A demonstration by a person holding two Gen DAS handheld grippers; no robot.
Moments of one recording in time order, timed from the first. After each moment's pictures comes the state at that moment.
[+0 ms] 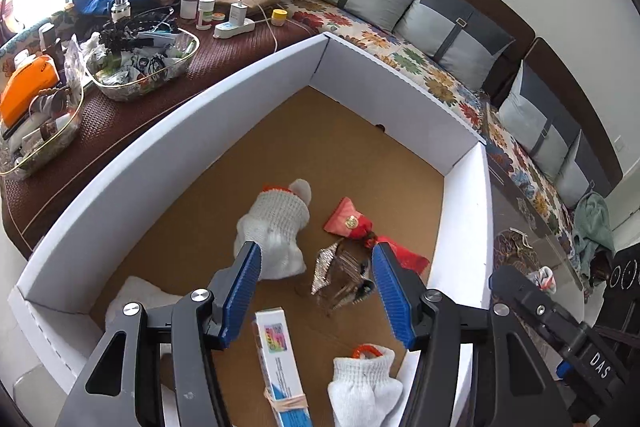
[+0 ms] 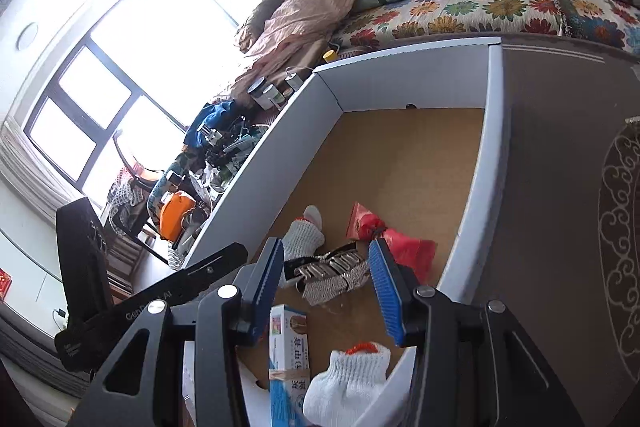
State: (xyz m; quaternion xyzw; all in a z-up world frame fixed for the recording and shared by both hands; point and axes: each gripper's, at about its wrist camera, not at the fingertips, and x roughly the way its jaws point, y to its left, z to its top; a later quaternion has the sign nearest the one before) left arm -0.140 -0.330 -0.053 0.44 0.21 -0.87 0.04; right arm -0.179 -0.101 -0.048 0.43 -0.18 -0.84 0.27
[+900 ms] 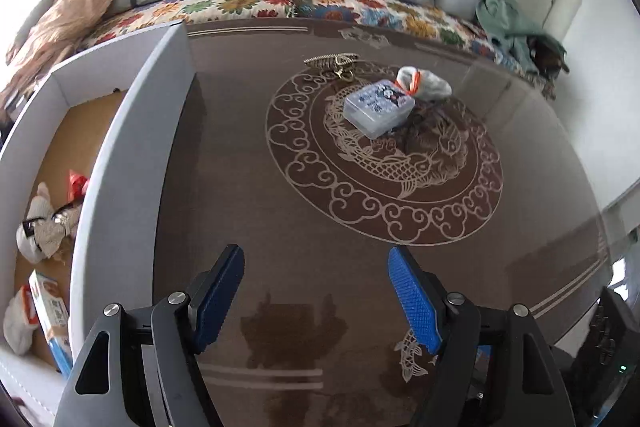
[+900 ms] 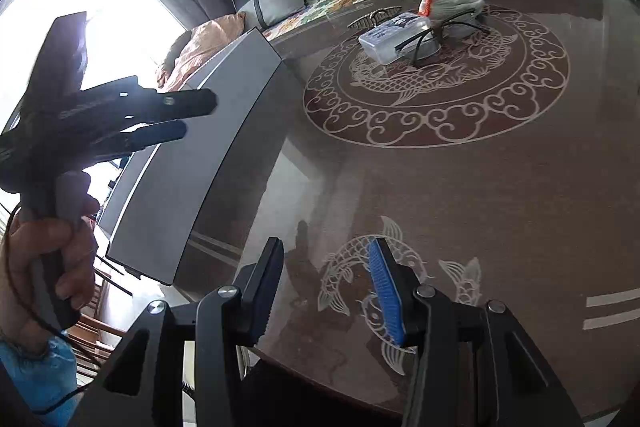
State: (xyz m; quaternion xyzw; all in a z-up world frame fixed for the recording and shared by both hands) left arm -0.110 0.003 -0.069 0.50 -0.08 -0.85 -0.16; right arm 0.047 0.168 -0.131 0.42 -0.22 -0.87 0.12
